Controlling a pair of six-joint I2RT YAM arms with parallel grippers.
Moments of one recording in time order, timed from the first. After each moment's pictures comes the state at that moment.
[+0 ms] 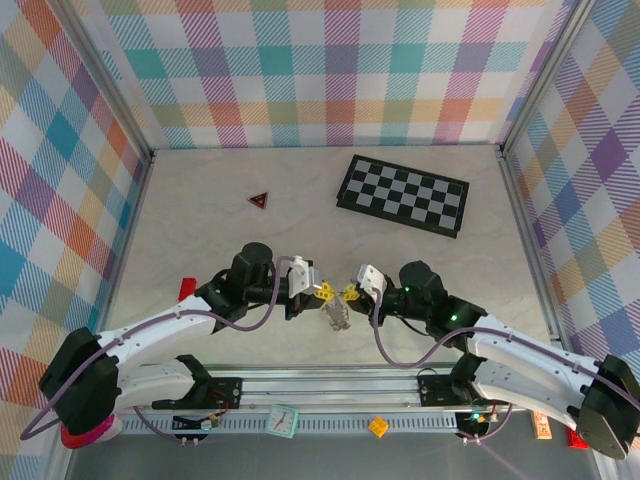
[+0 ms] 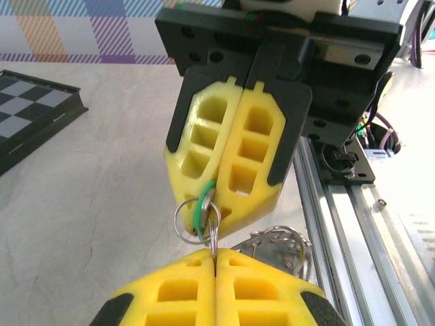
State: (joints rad) left arm -0.76 1.12 0.58 0.12 0.69 0.31; right arm 0.86 0.86 0.46 -0.01 -0.32 -0.19
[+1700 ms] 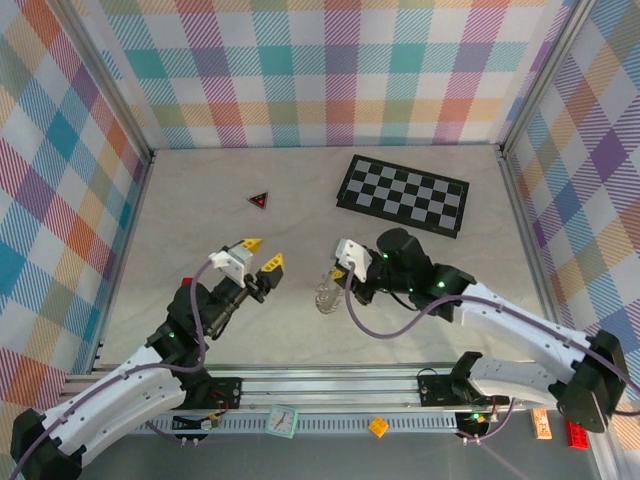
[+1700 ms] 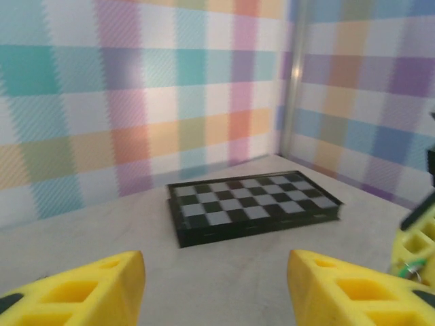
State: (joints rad) left arm -0.76 0.53 0.35 0.25 -0.21 -0.04; right arm 0.87 1.14 0.87 -0.28 -0.29 -0.29
